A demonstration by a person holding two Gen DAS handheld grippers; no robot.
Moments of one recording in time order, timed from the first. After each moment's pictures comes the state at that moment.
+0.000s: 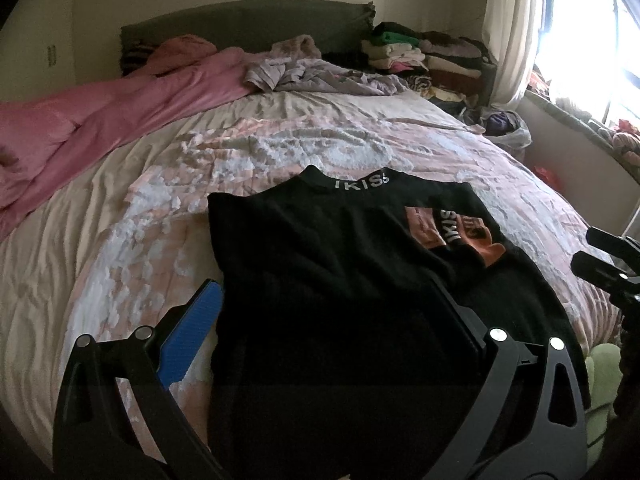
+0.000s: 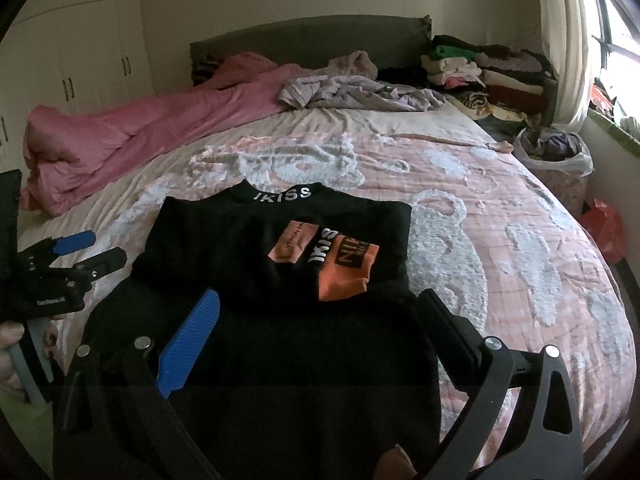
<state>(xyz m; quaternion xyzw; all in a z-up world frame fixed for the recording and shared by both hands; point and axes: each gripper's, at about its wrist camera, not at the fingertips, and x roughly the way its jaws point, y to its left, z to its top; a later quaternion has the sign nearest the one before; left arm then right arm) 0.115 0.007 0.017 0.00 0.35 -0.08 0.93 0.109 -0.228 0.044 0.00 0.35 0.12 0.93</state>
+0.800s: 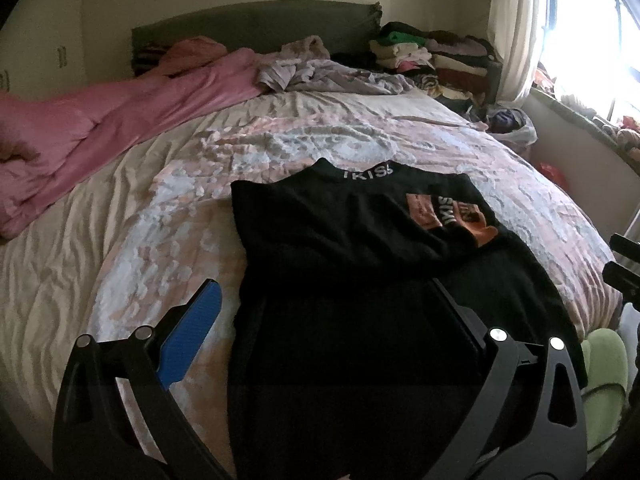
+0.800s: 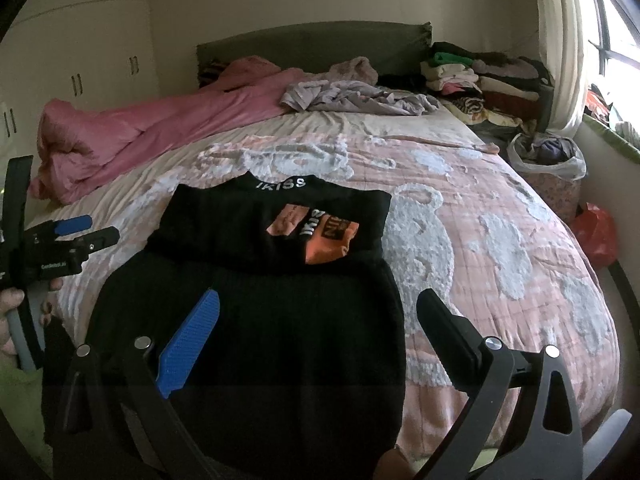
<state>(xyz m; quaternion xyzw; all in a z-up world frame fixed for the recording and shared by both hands) 0.074 0.013 0.028 0.01 0.35 -0.06 0.93 0.049 -0.256 0.055 -0.01 0.34 0.12 0.93</state>
